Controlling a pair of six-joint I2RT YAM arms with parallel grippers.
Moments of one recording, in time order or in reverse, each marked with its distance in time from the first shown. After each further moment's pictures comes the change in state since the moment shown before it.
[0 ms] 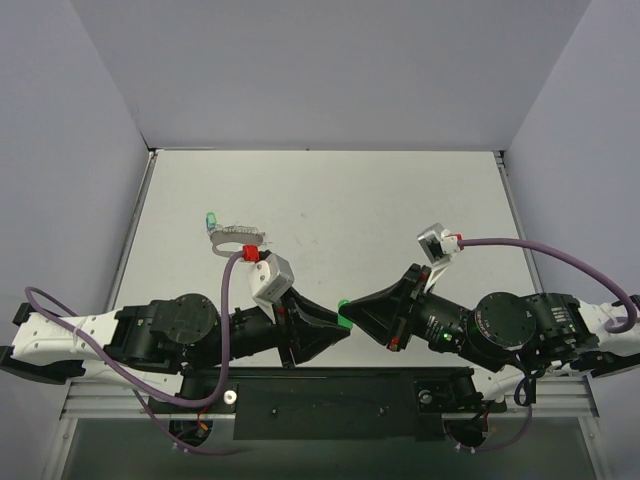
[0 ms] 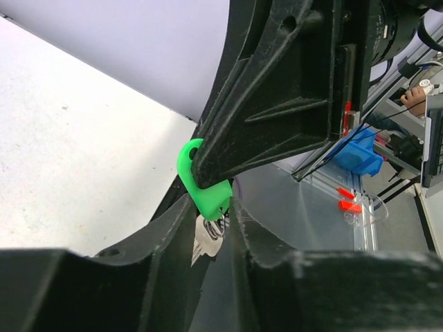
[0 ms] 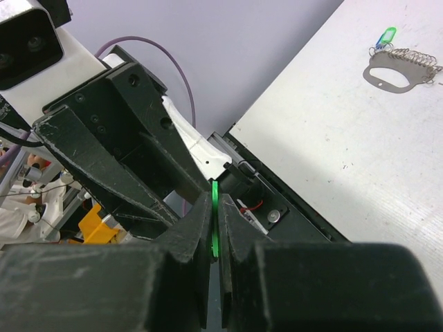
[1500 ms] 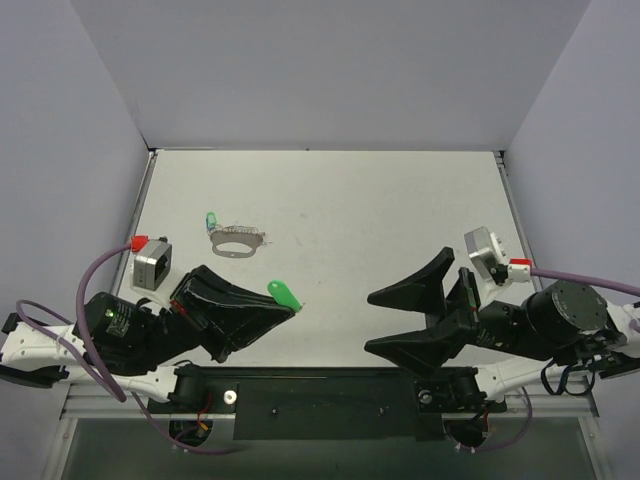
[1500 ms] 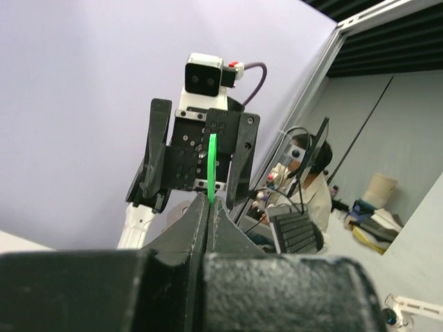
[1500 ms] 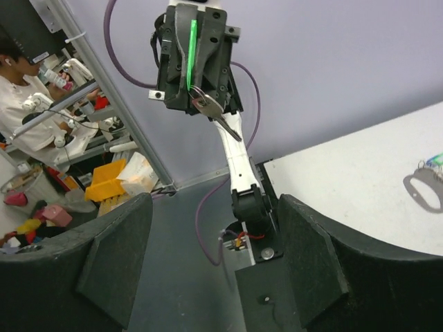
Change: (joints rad) left arm 0.002 -0.265 -0.262 0.587 0.157 -0.001; right arm -0.002 -0.153 -0.067 0.208 -0.301 -0.439
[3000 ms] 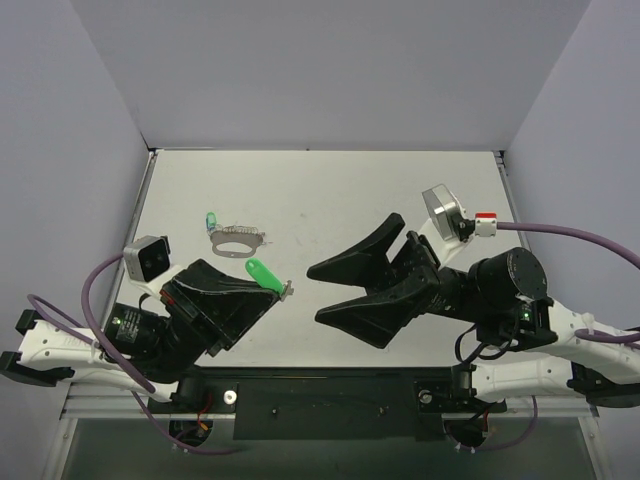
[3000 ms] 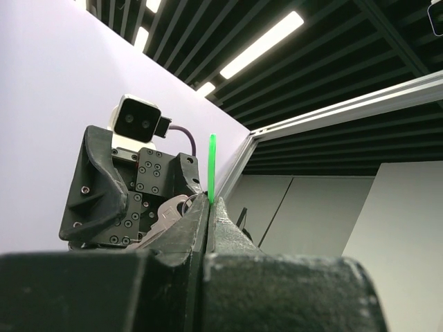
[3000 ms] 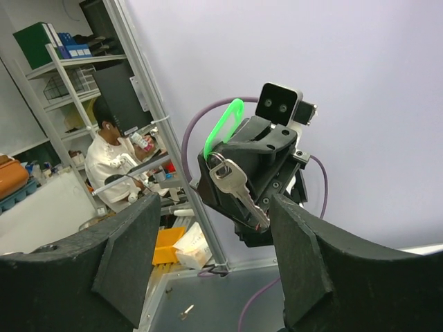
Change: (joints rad) left arm 0.000 0.121 -0.119 0.629 -0.028 -0.169; right arm -0.359 0.199 -0.024 0.540 -0.531 0.153
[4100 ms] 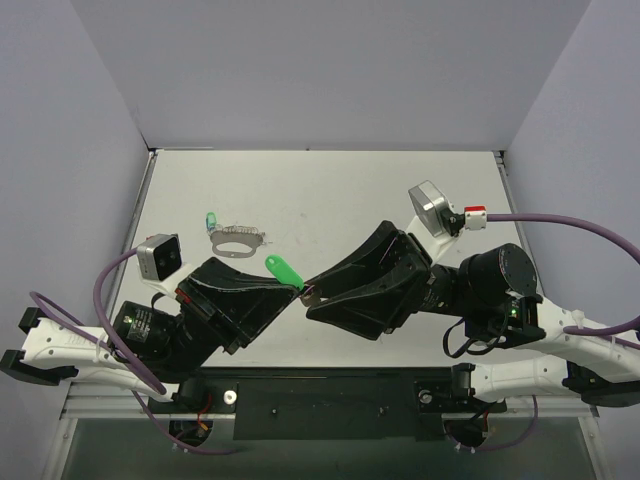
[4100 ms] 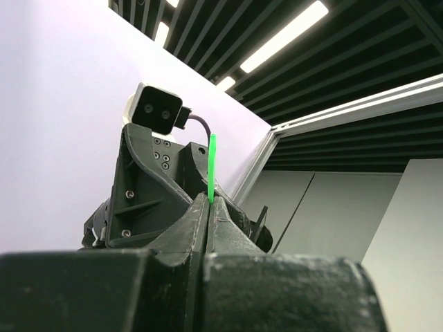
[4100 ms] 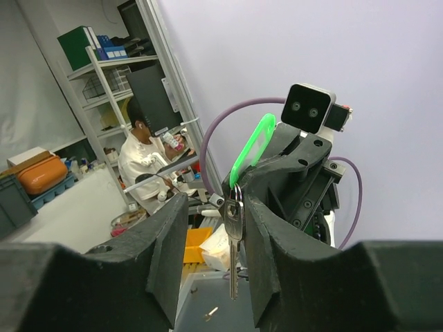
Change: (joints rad) left arm 0.000 0.056 0.053 -0.030 -0.031 0.034; right arm -0.007 0.042 0.018 0.074 -0.093 0.080
